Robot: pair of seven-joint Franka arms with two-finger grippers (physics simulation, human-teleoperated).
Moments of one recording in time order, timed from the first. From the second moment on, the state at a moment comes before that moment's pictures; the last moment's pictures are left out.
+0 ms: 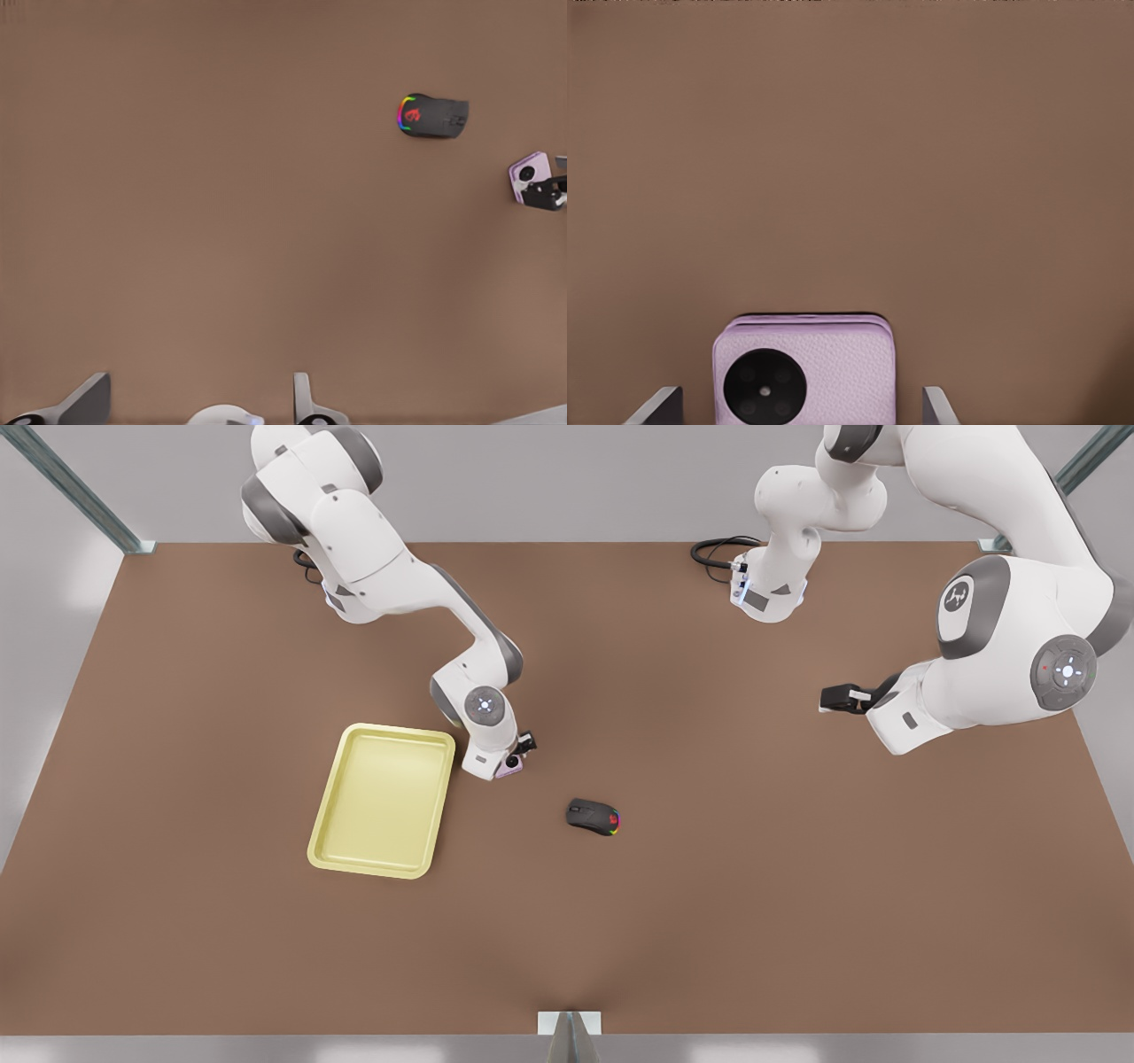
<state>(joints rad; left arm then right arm) -0.21 0.25 0.14 -1.32 -0.18 1.24 0.06 0.55 0.59 0.15 -1.95 -0.04 2.46 0.36</state>
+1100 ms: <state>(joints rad) -0.20 0.25 0.15 -1.29 -0.17 1.20 0.08 0.01 0.36 0.14 -2.09 -0.07 2.28 0.23</state>
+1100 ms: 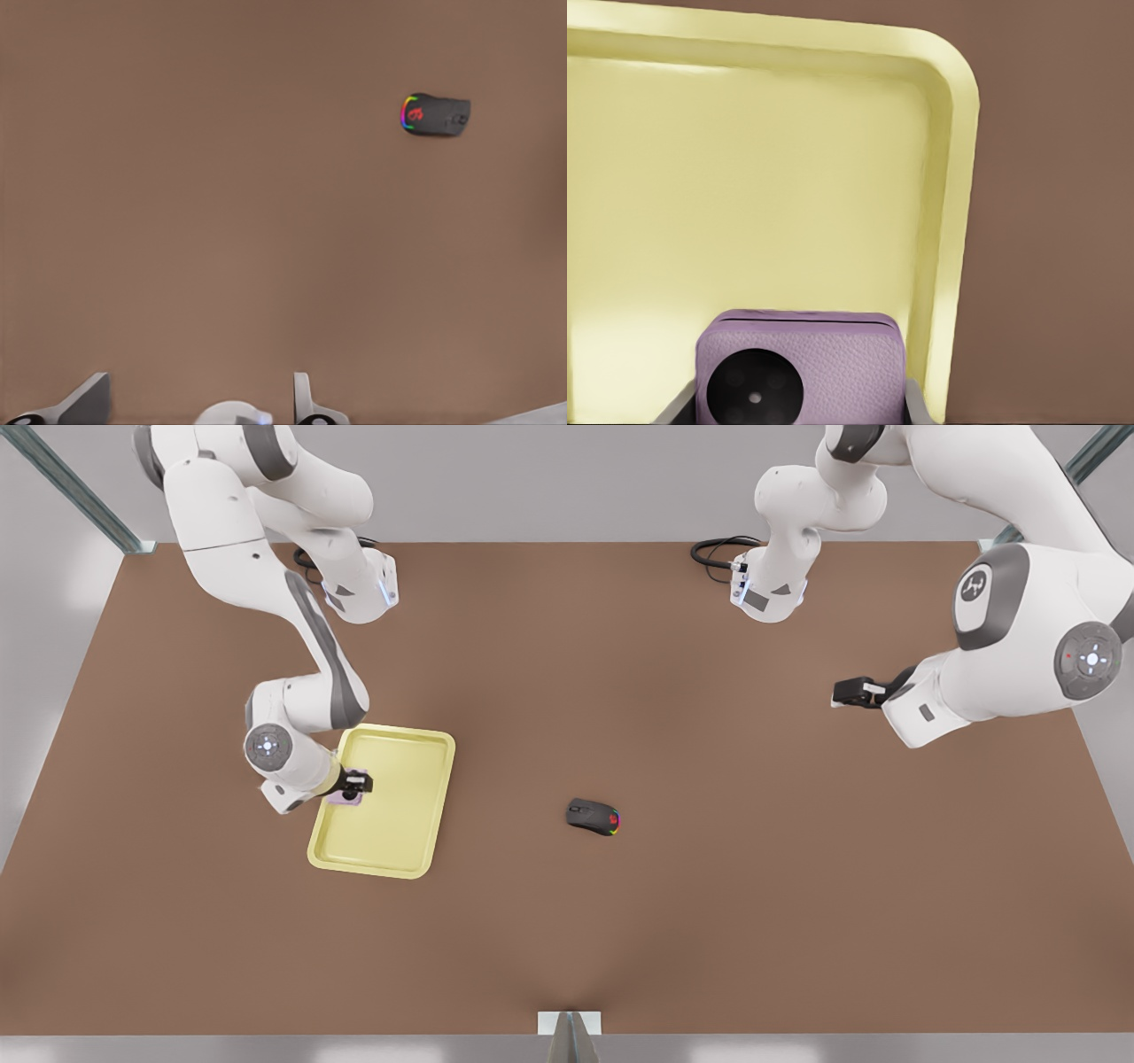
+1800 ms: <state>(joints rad) -0.20 0.20 0.16 -1.34 -0.04 1.21 0.06 -0.05 0.10 0.13 -1.63 -0.03 1.77 0.09</state>
